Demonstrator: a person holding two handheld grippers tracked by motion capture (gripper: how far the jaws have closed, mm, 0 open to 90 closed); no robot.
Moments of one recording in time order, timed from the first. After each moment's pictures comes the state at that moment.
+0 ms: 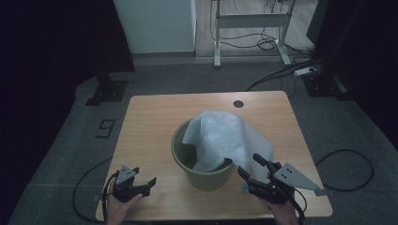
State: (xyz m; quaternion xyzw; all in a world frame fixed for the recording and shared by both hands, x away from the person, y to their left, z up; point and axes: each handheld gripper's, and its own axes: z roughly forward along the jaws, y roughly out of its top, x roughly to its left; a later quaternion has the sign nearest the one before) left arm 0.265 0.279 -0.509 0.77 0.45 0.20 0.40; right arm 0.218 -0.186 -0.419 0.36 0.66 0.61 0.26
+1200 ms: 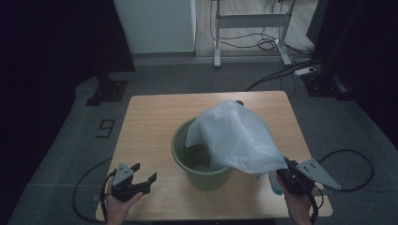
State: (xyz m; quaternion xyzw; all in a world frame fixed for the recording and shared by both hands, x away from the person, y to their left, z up) left arm 0.251 0.266 -0.471 0.75 0.44 0.22 0.44; right arm 0.235 -0.233 -0.418 0.42 0.60 0.59 0.34
